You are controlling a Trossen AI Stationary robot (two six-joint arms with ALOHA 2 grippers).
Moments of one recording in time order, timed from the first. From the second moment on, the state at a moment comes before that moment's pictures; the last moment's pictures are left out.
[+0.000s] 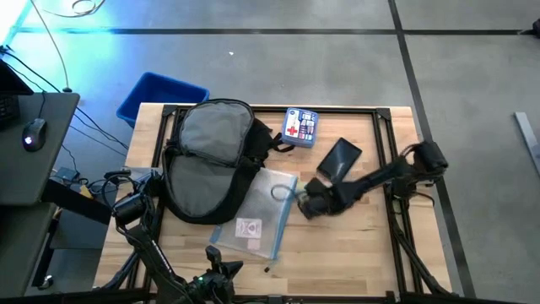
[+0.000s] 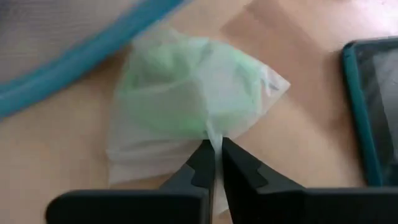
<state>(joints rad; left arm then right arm) -1.00 2.18 1.81 -1.23 -1.09 -0.91 0.34 1.71 0.95 -0.64 0.43 1.05</state>
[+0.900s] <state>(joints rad) -1.07 2.18 1.81 -1.23 -0.93 -0.98 0.38 2.01 1.41 -0.37 0.50 0.61</state>
